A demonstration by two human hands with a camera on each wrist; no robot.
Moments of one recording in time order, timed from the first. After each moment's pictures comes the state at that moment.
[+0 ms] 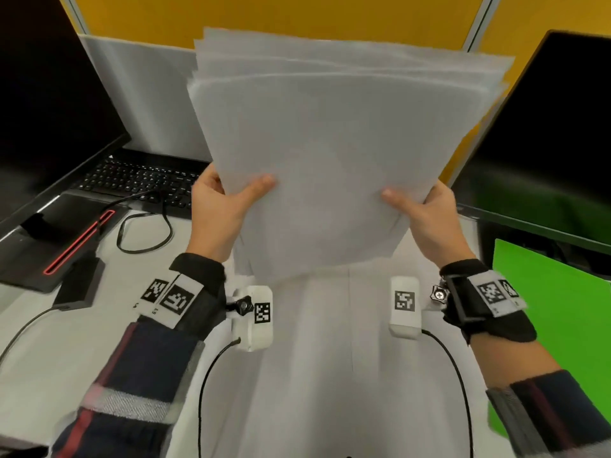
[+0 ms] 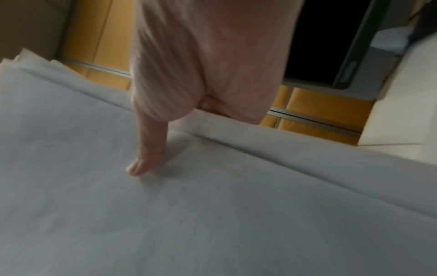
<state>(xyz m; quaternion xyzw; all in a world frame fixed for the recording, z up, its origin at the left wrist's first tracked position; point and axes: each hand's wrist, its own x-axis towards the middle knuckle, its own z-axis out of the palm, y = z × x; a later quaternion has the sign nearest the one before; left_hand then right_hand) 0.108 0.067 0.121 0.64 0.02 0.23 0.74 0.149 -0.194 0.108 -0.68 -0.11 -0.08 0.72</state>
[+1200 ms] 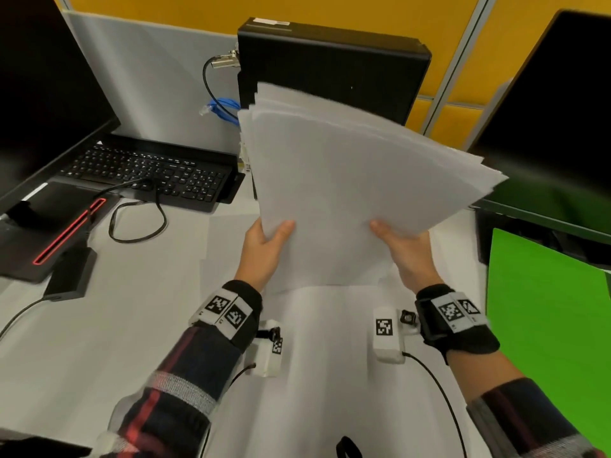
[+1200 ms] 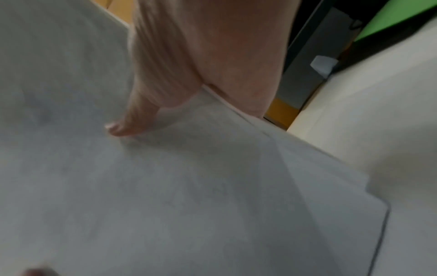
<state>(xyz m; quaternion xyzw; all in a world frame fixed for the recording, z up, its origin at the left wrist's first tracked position) 0.097 0.028 0.049 0.67 0.07 0.10 0.73 0.122 -0.181 0.052 -0.70 0.04 -0.07 0.71</state>
